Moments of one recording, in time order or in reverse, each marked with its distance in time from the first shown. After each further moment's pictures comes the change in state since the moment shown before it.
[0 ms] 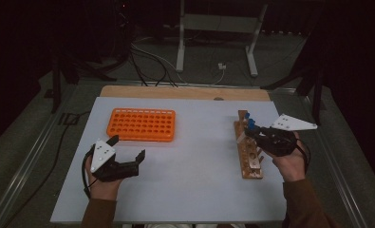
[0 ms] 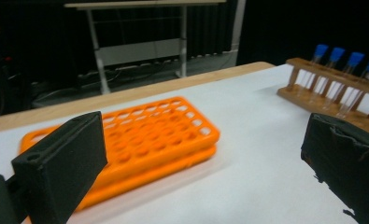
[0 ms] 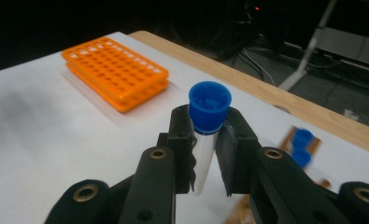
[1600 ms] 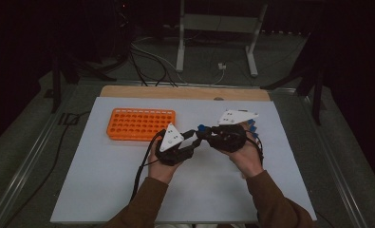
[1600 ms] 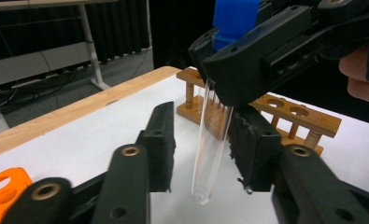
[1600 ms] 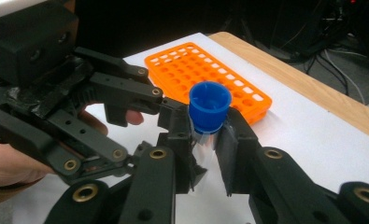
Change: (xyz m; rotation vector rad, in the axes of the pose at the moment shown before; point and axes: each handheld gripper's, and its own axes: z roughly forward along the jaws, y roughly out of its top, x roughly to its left) left arm -0.097 0.034 0.108 0.021 -0.342 0.100; right arm 0.078 0.043 0.081 0.058 0.255 -0.065
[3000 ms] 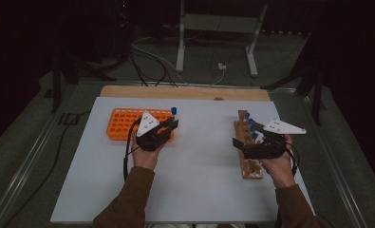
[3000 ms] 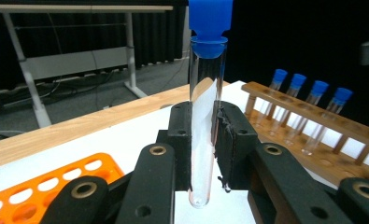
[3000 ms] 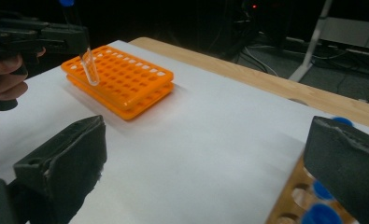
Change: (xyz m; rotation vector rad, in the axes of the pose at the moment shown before) left arm 0.068 -0.012 -0.014 -0.057 0.133 -0.098; right arm -0.049 -0.070 -0.072 -0.101 -0.270 0.167
